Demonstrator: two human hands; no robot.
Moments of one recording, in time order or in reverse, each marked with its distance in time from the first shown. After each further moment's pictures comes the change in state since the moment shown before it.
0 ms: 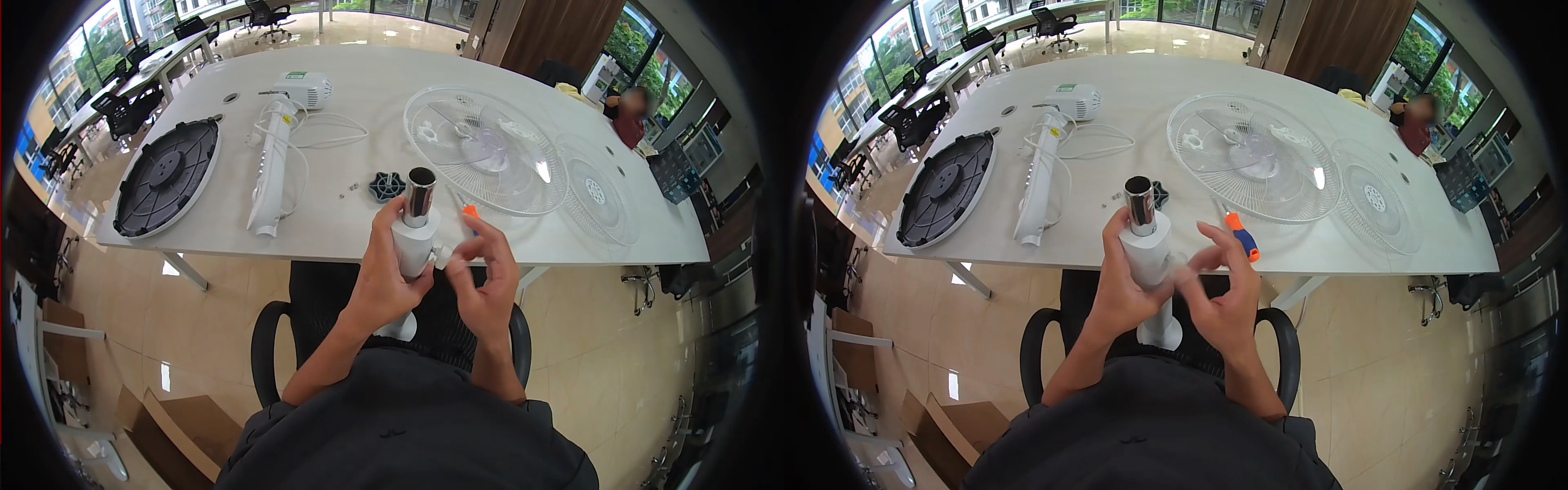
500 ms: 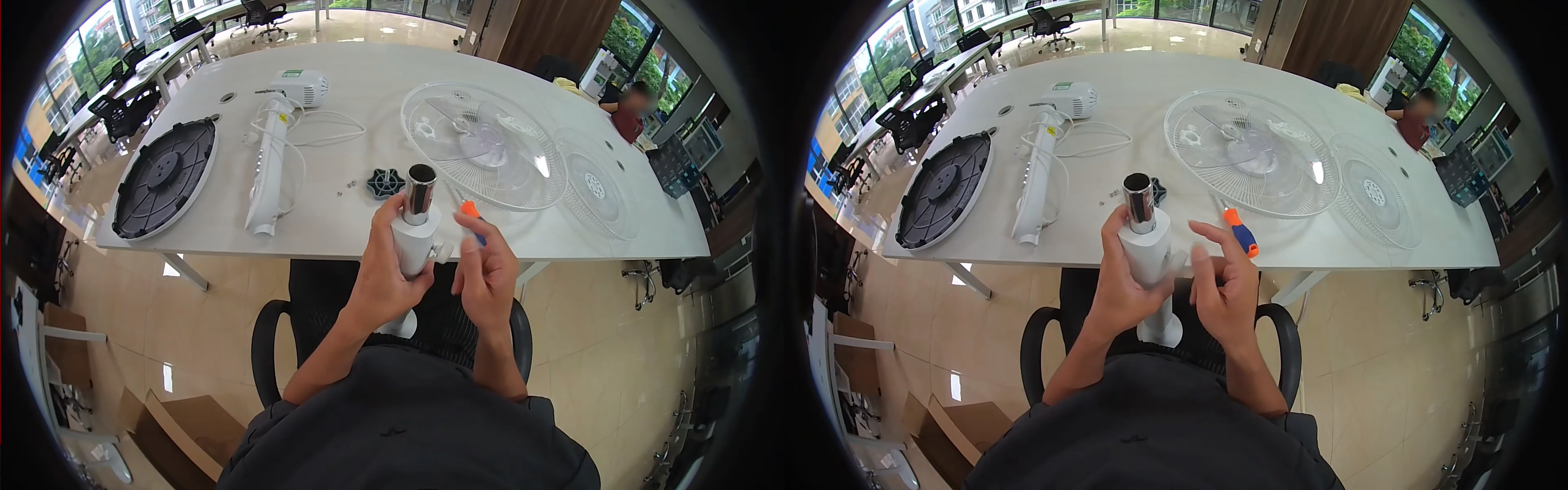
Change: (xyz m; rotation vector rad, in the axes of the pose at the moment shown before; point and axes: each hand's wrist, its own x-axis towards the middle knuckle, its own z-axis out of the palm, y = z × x) left_hand -0.003 -0.006 0.004 -0.047 0.003 -0.014; right_hand 0.001 -0.011 -0.008 0.266 -0.064 0.549
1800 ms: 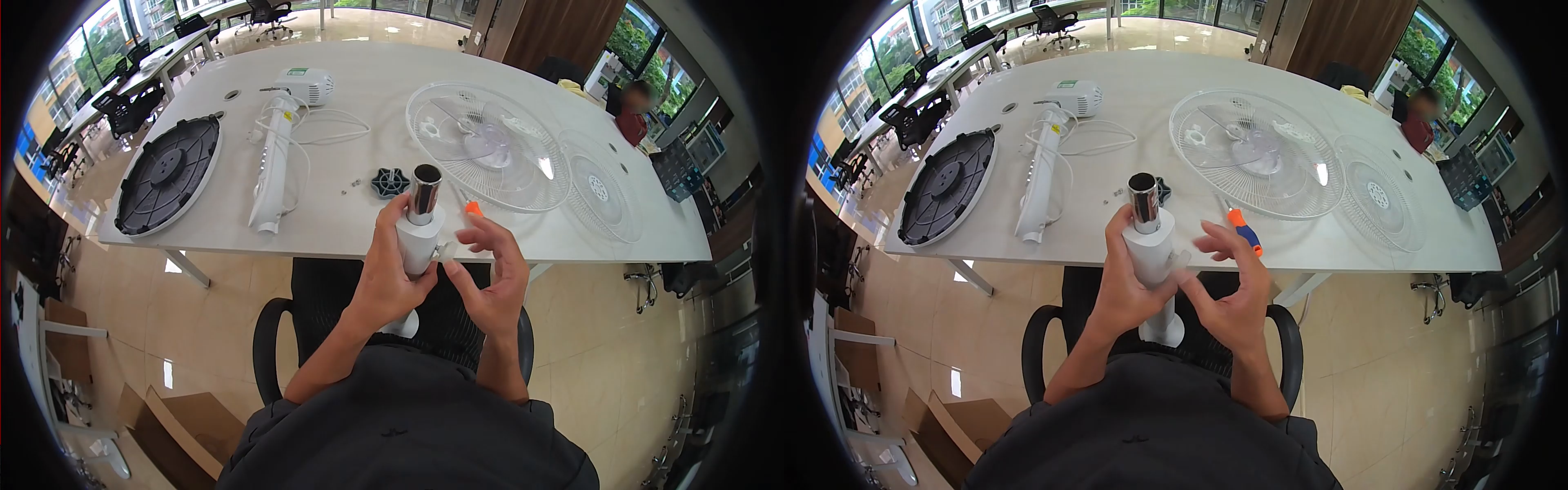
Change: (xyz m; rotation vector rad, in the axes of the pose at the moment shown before) left_hand 0.000 0.004 -0.001 0.023 0.018 0.002; right_hand 0.010 0.012 0.001 -0.246 0.074 -0.571
